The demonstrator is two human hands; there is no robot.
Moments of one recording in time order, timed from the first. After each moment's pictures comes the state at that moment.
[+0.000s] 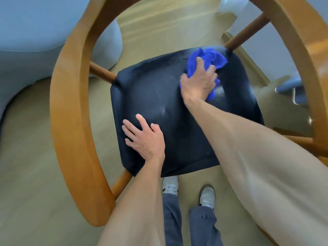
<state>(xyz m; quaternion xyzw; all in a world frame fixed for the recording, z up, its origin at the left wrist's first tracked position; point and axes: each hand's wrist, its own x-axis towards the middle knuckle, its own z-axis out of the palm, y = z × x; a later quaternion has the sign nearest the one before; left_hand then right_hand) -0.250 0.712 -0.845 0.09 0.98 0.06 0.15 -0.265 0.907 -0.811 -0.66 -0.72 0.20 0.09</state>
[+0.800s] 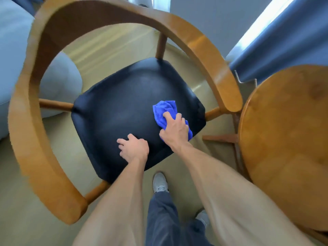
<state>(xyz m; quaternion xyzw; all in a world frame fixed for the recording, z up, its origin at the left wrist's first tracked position) -0.180 0.744 -0.784 0.14 0.93 -0.02 0.33 -0.075 0.828 -0.773 -0.60 -0.75 0.26 -0.08</state>
